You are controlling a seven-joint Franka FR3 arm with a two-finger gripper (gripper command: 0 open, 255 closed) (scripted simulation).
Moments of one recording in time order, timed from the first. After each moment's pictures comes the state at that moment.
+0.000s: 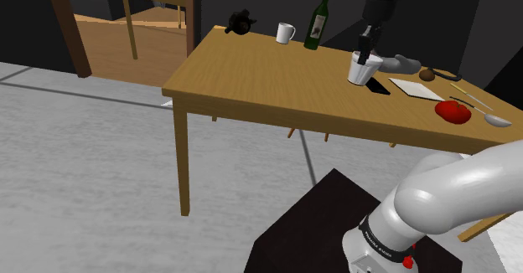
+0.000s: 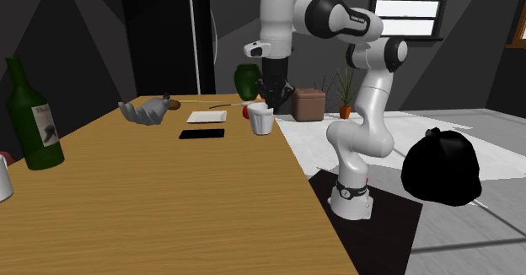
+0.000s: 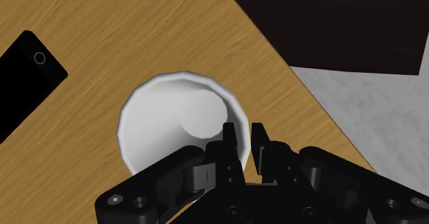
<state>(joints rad) -0.09 -0.52 -0.20 -2.01 -0.25 1.41 -0.38</state>
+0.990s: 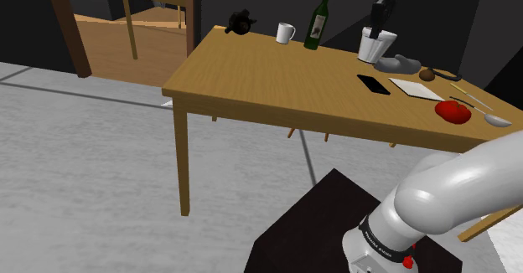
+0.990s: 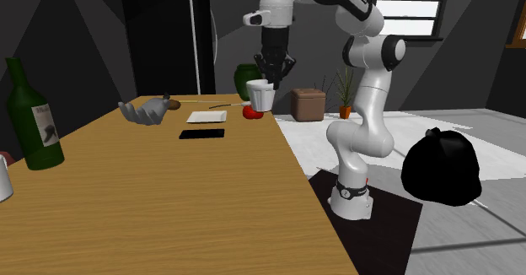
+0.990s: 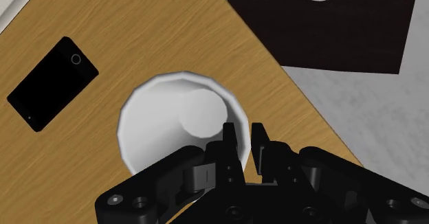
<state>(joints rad) -0.09 -0.43 -0.19 -1.73 -0.24 1.22 -0.42</state>
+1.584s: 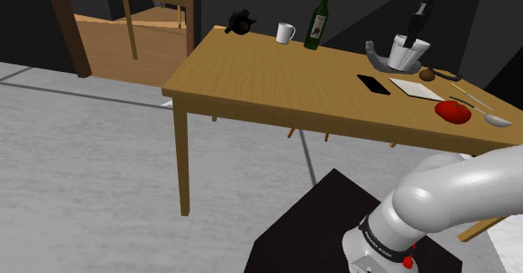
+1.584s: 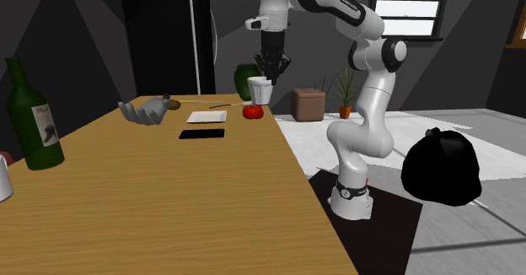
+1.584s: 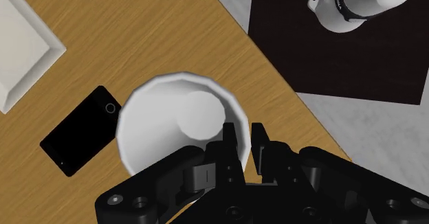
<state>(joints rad) -0.14 -0.57 -0.30 -1.83 -0.34 1.22 -0.58</state>
